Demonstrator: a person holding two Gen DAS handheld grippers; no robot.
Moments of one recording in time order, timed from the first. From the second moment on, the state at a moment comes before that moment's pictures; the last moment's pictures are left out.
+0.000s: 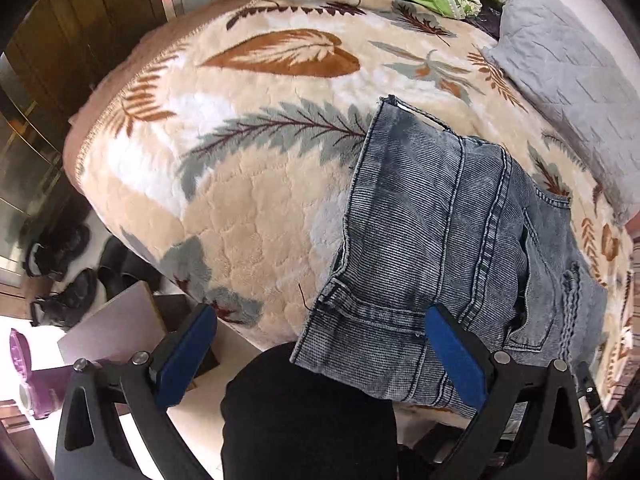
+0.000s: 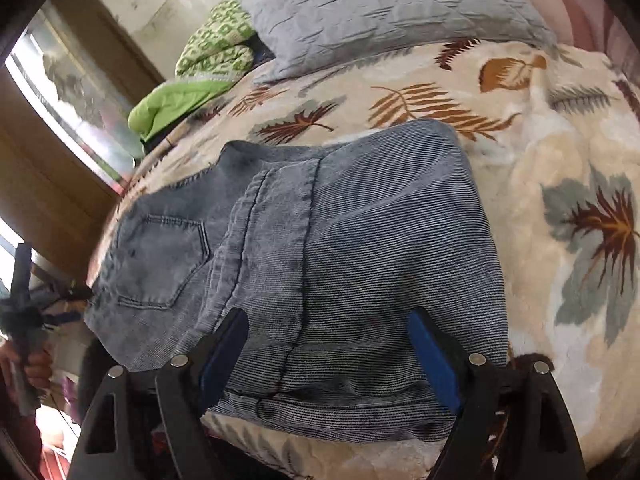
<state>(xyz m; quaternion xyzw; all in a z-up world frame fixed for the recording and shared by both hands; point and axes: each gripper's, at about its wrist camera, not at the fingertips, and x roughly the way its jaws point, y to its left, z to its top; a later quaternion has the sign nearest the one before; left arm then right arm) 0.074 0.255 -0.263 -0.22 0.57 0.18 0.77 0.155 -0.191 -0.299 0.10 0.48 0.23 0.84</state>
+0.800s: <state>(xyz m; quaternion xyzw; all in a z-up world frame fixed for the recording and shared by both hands) 0.156 0.221 -0.281 -0.18 0.60 0.06 0.78 0.151 -0.186 -0.303 0.09 0.47 0.25 0.84</state>
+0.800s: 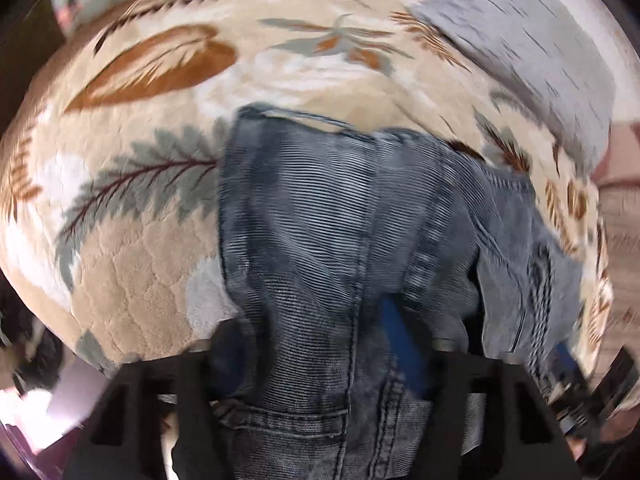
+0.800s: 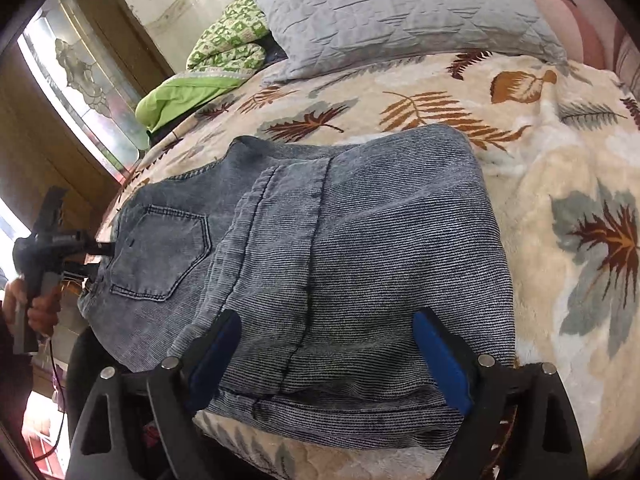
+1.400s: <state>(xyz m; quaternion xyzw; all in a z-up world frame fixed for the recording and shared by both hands) 0.158 0.218 -0.278 -0.18 0.58 0.08 0.79 0.153 -0.193 -0.303 0.11 0.47 0.25 0.84</state>
